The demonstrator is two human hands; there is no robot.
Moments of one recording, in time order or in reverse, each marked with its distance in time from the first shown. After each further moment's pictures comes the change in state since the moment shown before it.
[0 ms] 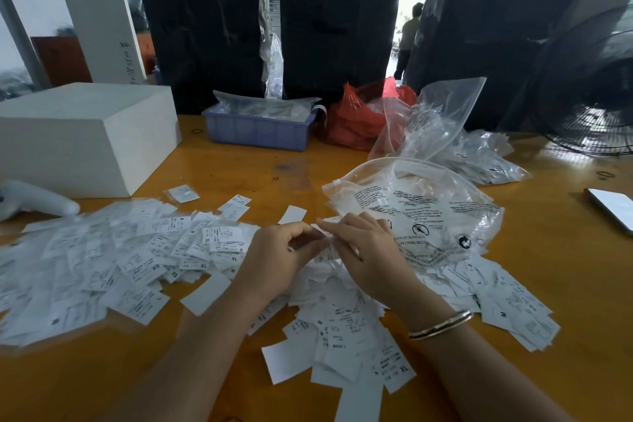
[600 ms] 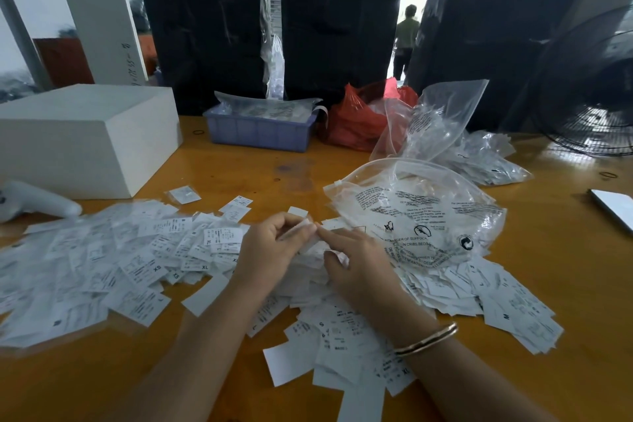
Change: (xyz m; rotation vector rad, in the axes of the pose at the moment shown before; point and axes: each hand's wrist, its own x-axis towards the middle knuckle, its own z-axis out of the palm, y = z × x) left_hand 0.001 0.001 -0.004 -0.190 0.162 -0.181; right_hand -0.007 -0.013 0.020 0.147 0.025 0.158
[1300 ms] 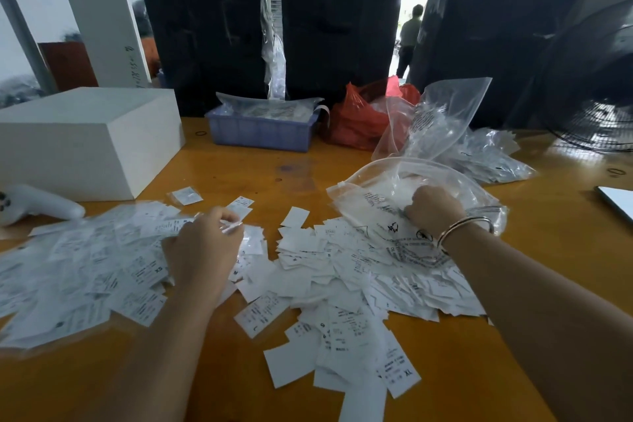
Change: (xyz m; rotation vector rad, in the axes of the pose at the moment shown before) left_hand 0.014 -0.025 -0.050 0.782 0.407 -0.145; right_hand 0.078 0.102 -0.073 -0.633 -0.232 0.597
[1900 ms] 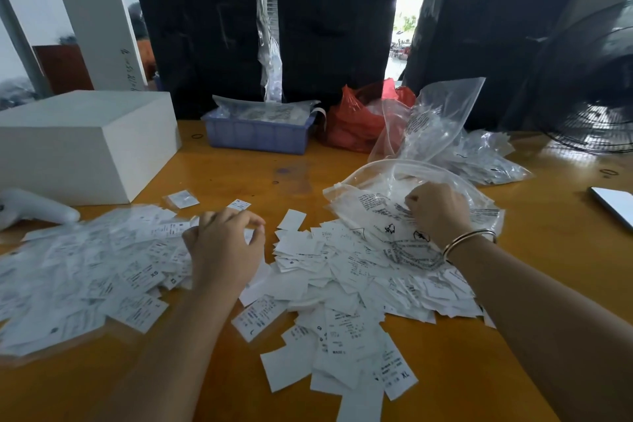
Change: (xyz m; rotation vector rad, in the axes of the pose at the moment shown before) left_hand -0.008 0.015 0.011 0.035 -0.035 0.227; right_hand -0.012 0.006 -0.002 0.082 0.252 -0.016
